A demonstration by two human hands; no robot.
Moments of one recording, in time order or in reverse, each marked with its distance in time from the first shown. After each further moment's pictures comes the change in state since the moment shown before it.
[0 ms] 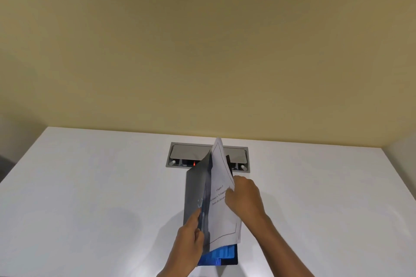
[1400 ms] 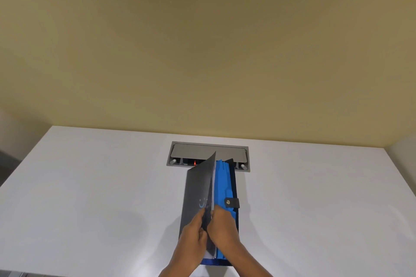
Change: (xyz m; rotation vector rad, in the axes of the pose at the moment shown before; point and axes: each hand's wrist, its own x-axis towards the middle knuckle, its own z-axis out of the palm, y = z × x) left_hand -0.002 -0.010 0.012 -0.085 0.013 0.132; right_hand -0.030 0.037 0.113 0.062 -0.082 0.009
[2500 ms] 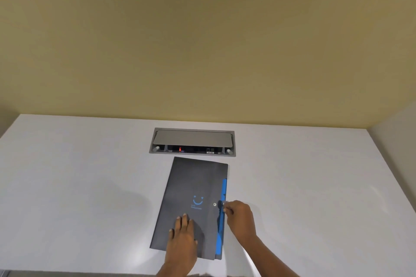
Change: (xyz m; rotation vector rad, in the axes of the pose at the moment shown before) left_hand 0.040 -0.103 0.094 0.636 -0.125 -0.083; right_hand 0.019 0.121 -0.030 -0.053 0.065 0.065
